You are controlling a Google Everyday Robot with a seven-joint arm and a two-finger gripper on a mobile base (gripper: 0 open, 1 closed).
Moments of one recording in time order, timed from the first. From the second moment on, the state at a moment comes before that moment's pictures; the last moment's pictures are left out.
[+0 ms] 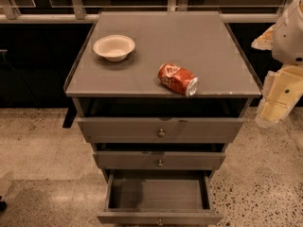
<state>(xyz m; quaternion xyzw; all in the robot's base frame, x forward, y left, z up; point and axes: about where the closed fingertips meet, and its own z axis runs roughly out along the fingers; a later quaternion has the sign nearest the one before) 0.438 -0.217 0.976 -0.60 0.78 -0.03 0.16</state>
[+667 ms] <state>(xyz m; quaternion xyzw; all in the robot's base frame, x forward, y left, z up) 0.462 -0.206 0.961 -0.60 0.78 0.00 0.19</state>
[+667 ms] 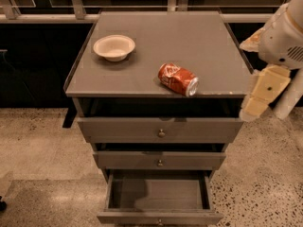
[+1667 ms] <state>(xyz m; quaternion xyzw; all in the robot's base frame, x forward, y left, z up) 0.550 -0.126 0.883 -0.57 0.77 0.15 0.23</state>
